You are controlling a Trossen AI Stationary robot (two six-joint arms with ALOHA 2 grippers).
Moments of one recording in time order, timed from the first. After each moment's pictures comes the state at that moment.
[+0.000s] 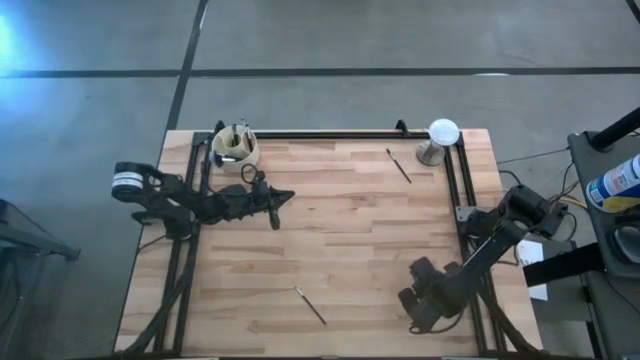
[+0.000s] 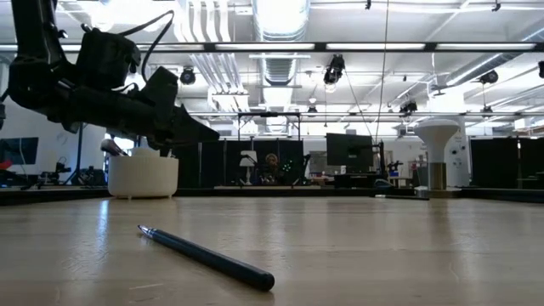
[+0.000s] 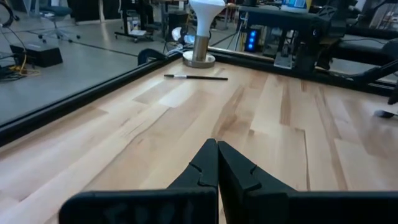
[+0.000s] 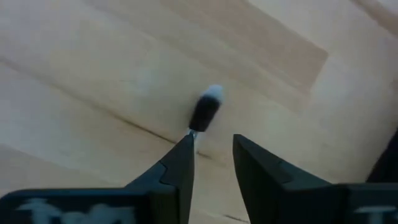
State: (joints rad) left arm 0.16 1.50 0.19 1.20 -0.20 -0.13; right arm 0.85 1.71 1.01 -1.03 0.08 1.98
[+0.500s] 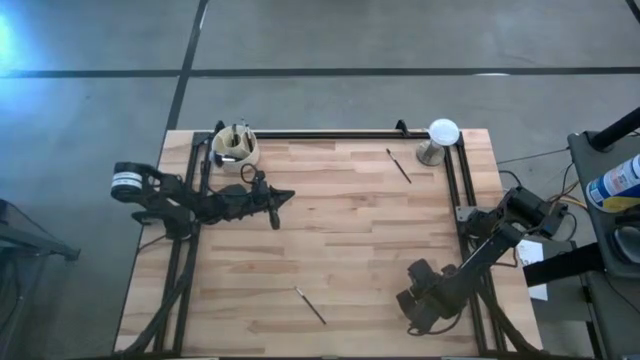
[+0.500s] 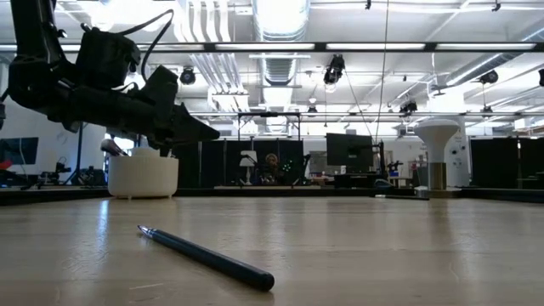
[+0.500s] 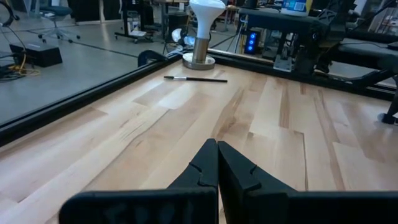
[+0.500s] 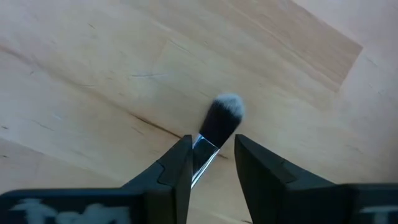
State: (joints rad) left arm 0.16 1.49 0.19 1.20 -0.20 -0.14; right arm 0.85 1.74 0.99 -0.95 0.08 1.97
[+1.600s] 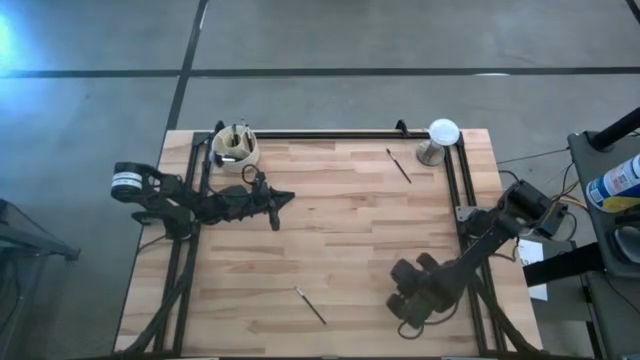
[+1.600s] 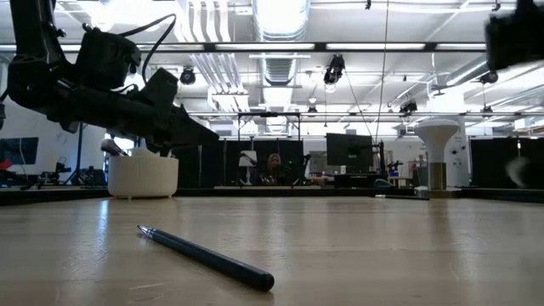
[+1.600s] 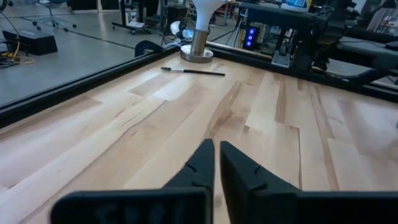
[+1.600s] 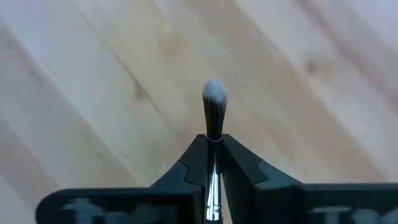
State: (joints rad) left arm 0.15 1.49 0.19 1.17 -0.20 -0.18; right arm 0.77 1.69 0.99 -0.79 0.33 1.52
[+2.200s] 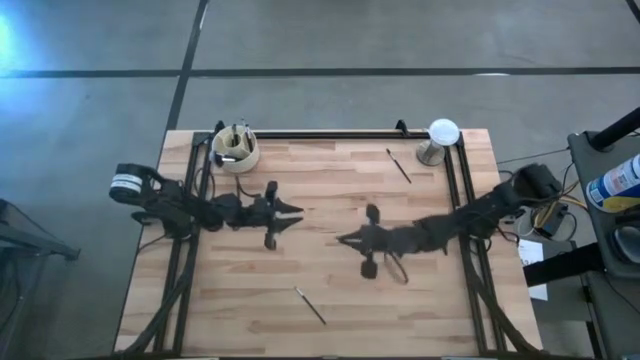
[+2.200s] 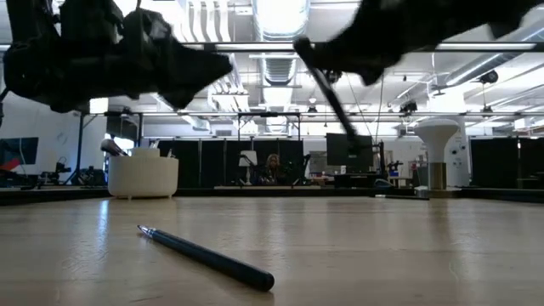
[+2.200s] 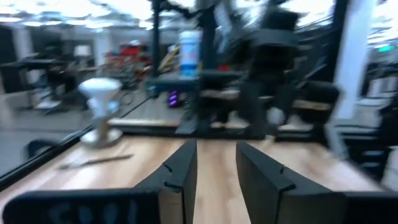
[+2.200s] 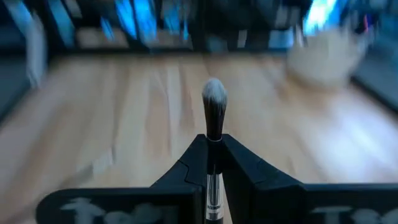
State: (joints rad) left arm -0.02 1.50 0.26 1.42 -0.03 -0.03; right arm 0.35 1.48 0.70 0.38 0.46 0.18
